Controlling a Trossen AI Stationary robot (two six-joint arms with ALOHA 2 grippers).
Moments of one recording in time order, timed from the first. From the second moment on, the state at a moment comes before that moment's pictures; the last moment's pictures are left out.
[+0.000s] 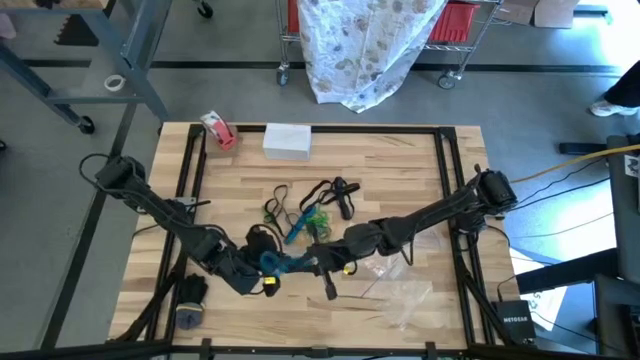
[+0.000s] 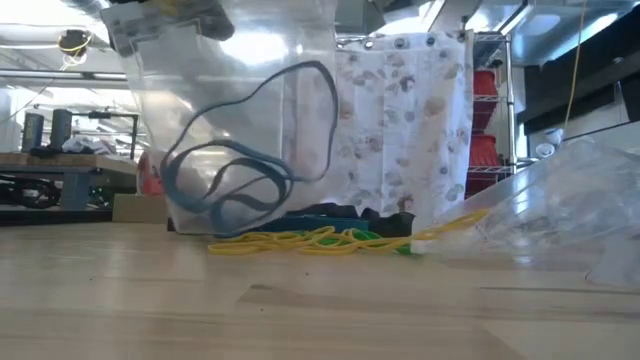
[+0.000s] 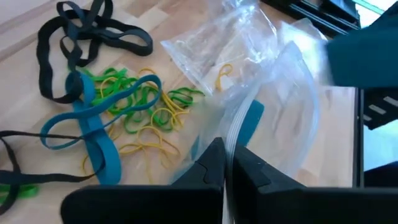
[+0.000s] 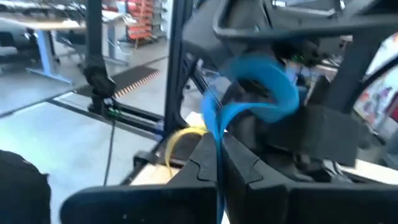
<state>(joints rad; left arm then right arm) -0.62 1.48 1.01 -0.34 -0.69 -0.93 0.35 1.80 1.25 0.45 0.01 -0.13</state>
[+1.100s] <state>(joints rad) -0.63 1.48 1.01 -0.64 -0.70 -1.13 0.48 1.90 1.06 -0.16 0.21 0.49</state>
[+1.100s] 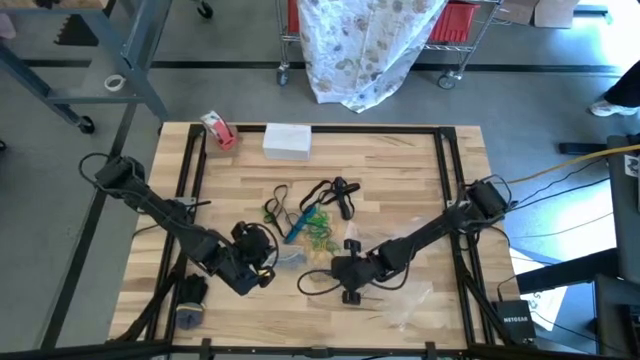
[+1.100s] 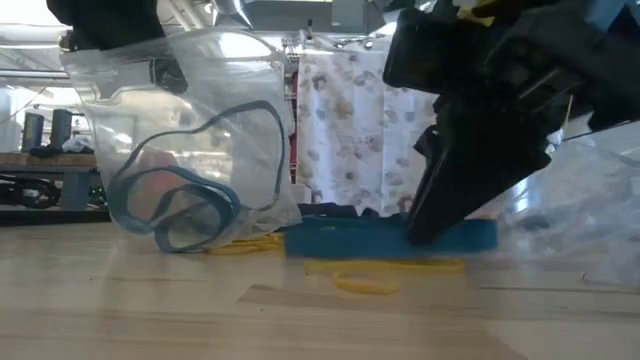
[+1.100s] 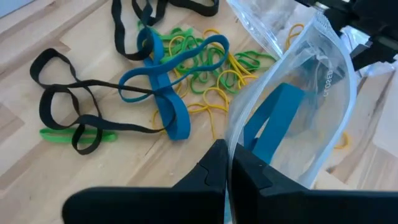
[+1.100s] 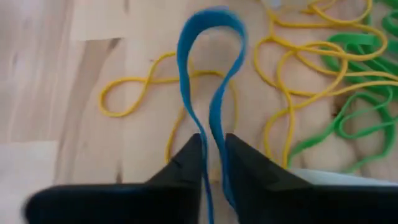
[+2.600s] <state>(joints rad) -0.63 1.48 1.01 -0.61 -0.70 -1.11 0.44 1.96 1.10 -0.08 0.14 0.26</state>
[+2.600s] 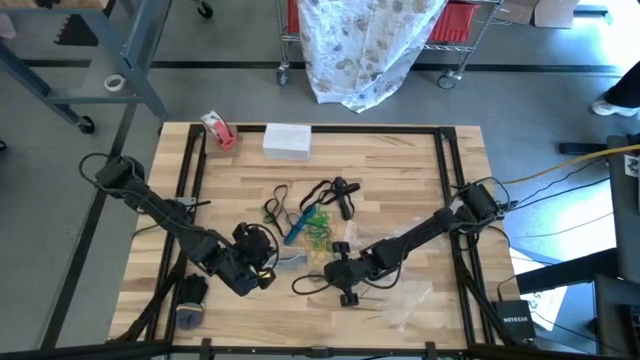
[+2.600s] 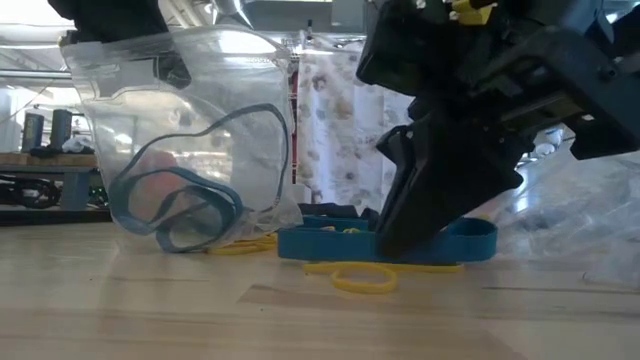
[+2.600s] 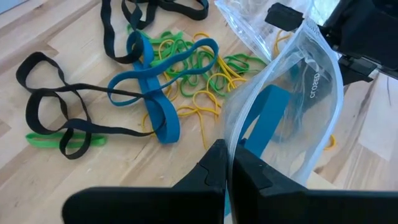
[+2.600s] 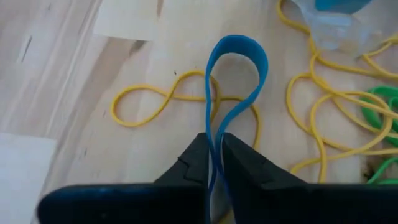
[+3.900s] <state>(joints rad) -0.62 1.48 1.01 -0.37 -0.70 -0.90 0.34 1.79 1.10 0.74 0.11 -0.03</state>
